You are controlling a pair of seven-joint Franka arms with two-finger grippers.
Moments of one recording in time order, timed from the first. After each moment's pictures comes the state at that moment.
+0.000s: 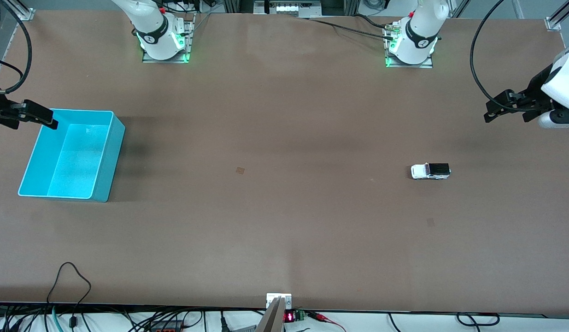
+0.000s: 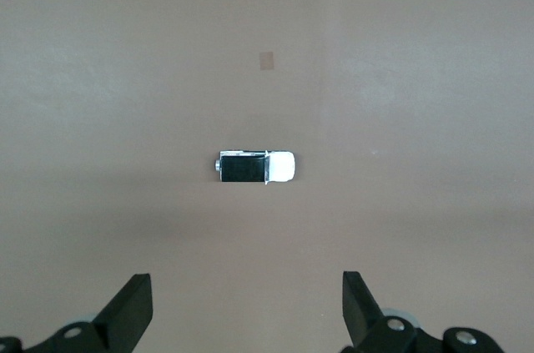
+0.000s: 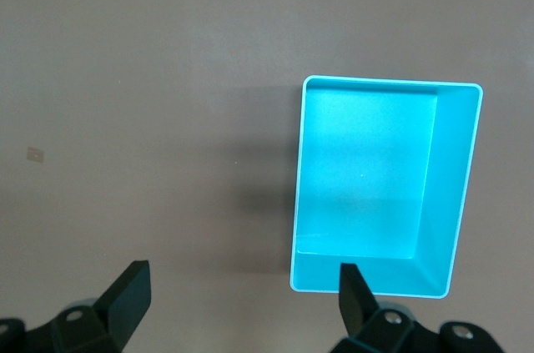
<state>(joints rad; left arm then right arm) 0.07 -0.06 -0.05 -1.73 -0.03 1.68 -0.03 -0.06 0.08 -0.03 -1.58 0.00 1.62 -0.09</state>
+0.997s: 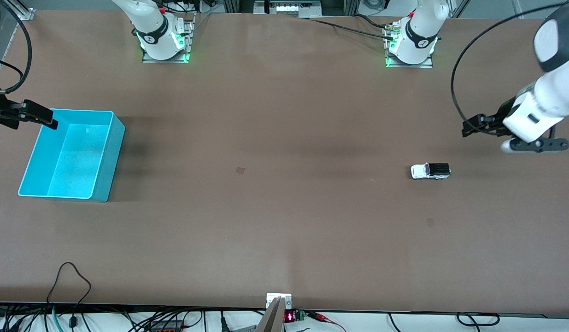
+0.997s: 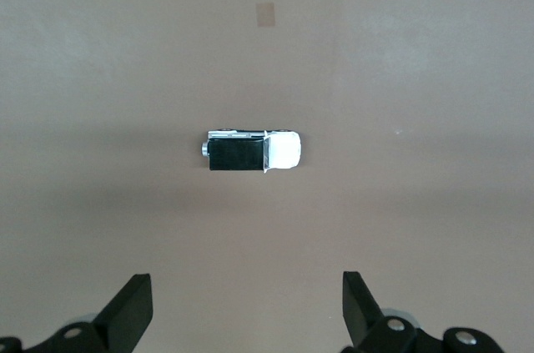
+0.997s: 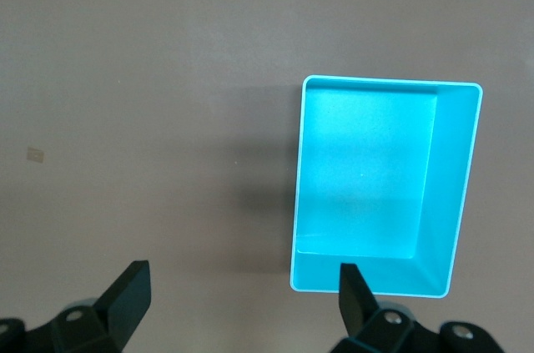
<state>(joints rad) 0.06 0.04 -0.06 -1.88 -0.03 1.80 -0.03 -0.06 0.08 -0.03 -1.58 0.00 1.62 -0.09</state>
